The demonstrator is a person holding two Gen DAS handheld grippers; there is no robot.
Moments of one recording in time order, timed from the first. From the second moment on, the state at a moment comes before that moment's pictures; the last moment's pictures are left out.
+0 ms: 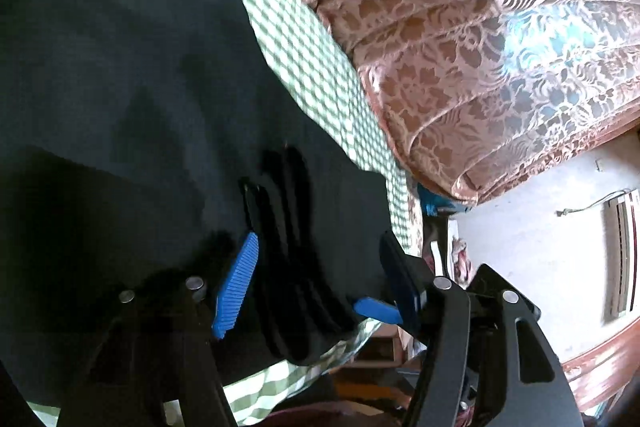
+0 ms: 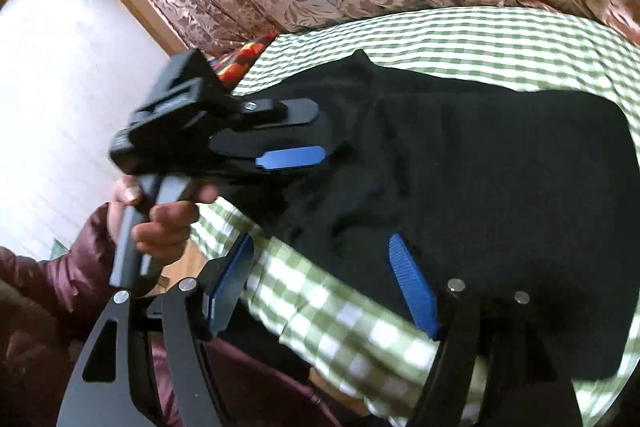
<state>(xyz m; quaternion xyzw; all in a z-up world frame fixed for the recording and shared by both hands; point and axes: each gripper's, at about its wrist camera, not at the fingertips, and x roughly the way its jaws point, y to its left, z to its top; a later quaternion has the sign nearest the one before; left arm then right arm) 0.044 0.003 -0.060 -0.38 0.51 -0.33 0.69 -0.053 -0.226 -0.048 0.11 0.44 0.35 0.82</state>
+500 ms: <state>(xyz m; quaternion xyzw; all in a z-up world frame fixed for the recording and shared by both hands) 0.034 -0.044 0.010 -0.22 0.41 -0.37 0.80 -0.110 -0.388 -0.046 0.22 0.43 0.12 0.86</state>
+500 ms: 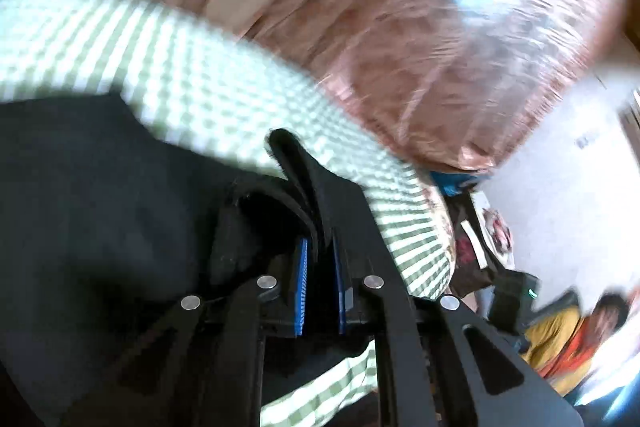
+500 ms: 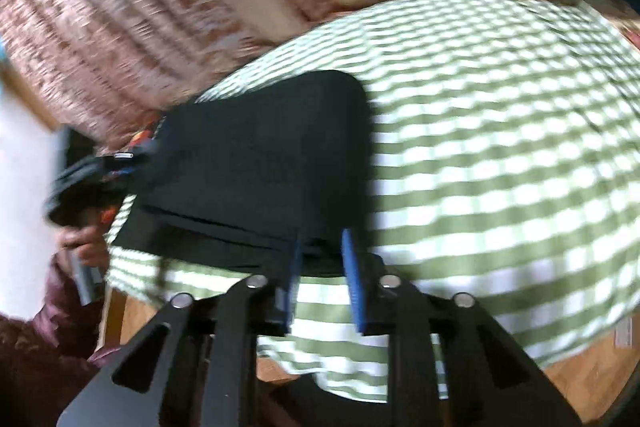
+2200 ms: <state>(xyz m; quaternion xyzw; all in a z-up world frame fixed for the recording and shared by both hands) 0.002 0.007 -0.016 -0.19 0.43 -0.28 0.84 -0.071 -0.312 -0.034 0.13 0.43 0.23 0.86</state>
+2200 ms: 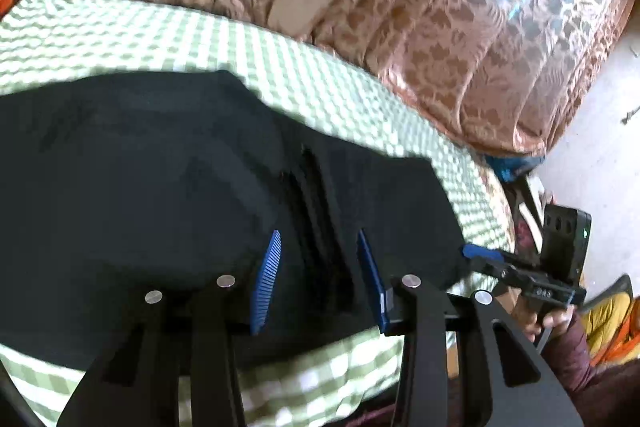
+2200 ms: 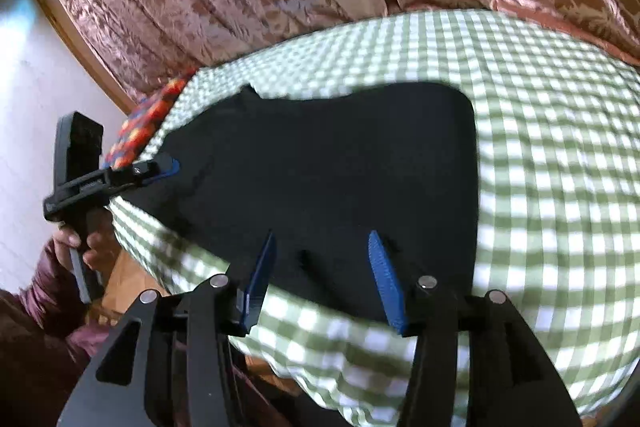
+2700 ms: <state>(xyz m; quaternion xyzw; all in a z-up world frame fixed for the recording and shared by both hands) 0.008 -0.061 -0.060 -0.04 0.44 -0.29 0.85 0.042 -0.331 -0.075 0.21 0.43 0.12 0.87</state>
